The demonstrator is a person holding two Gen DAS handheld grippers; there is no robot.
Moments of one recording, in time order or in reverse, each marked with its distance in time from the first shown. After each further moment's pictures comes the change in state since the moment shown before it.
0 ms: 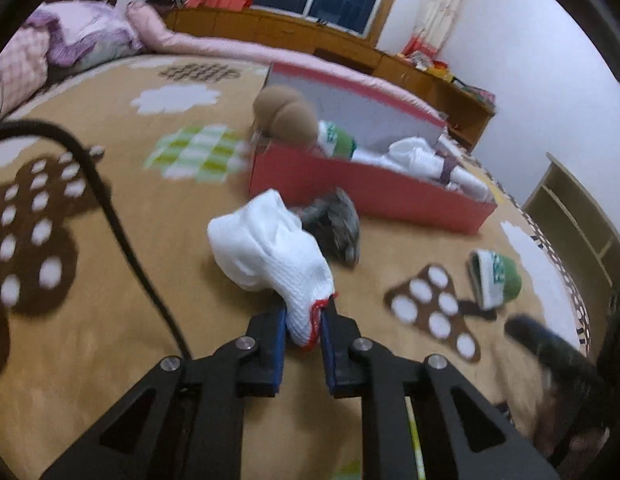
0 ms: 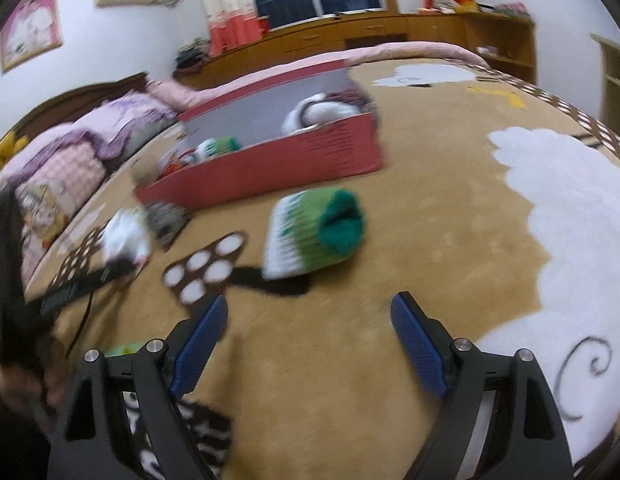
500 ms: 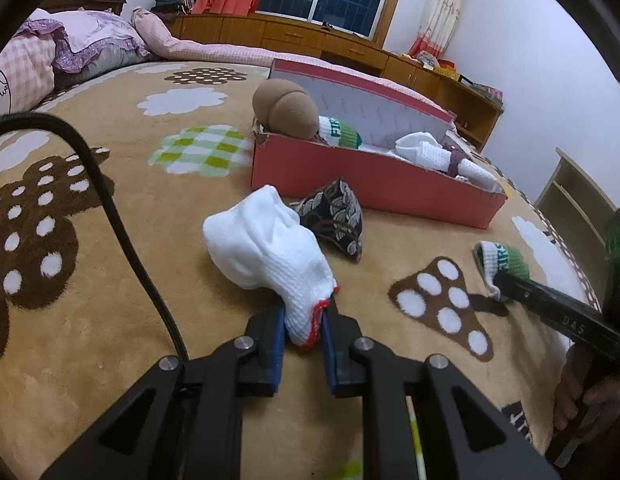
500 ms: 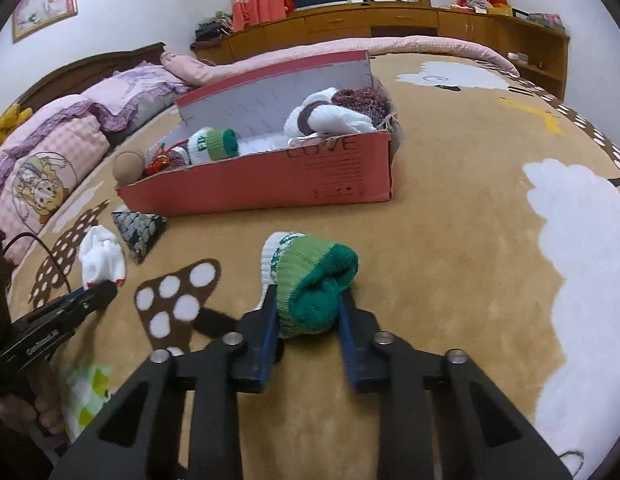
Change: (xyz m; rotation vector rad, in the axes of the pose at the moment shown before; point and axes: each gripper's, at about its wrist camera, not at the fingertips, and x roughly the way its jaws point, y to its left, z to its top) left arm 0.007 -0.008 -0.006 0.031 -0.030 0.048; right arm 0.035 -0.010 0.038 -0.111 0.080 0.022
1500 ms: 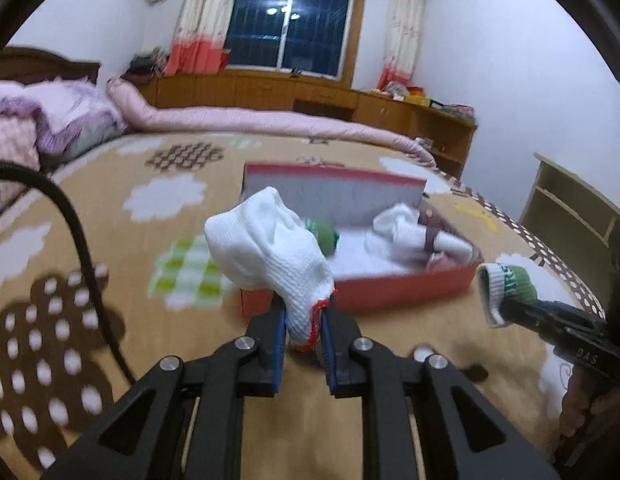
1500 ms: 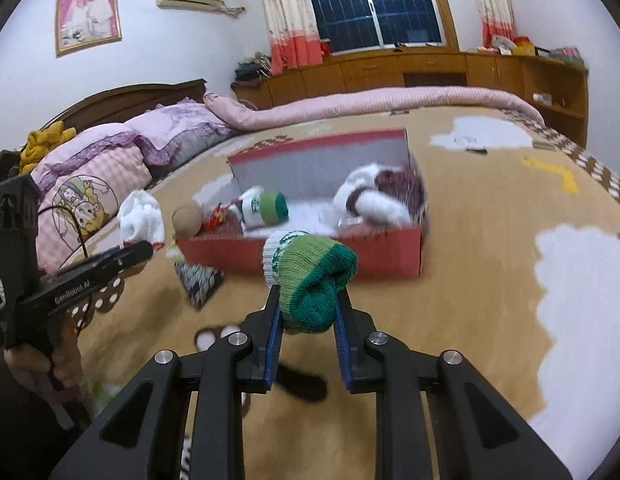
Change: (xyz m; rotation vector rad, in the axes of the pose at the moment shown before) left arm -0.030 -0.015 0.068 0.151 -0.194 -0.028; right arm -0.040 0.013 0.015 -0.051 -0.170 0.128
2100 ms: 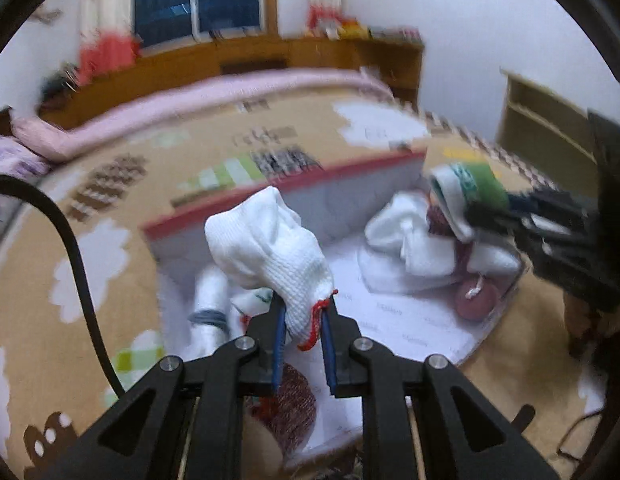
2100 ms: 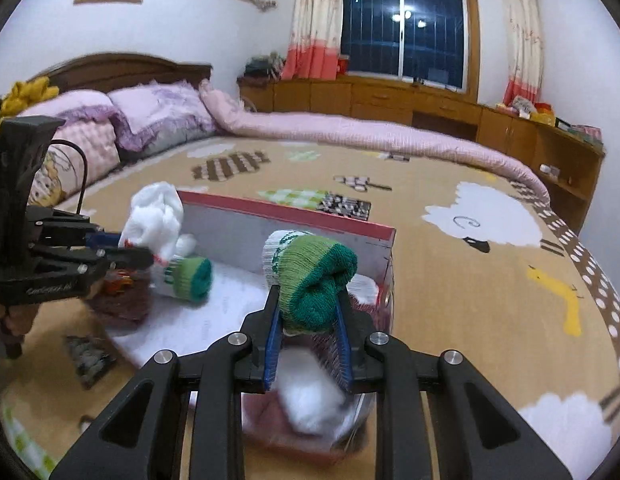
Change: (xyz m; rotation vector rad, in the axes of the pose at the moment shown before) left arm 0.151 -0.026 0.079 0.283 0.260 -0.089; right arm 0.082 -0.032 0.099 -0.241 -0.068 -0.100
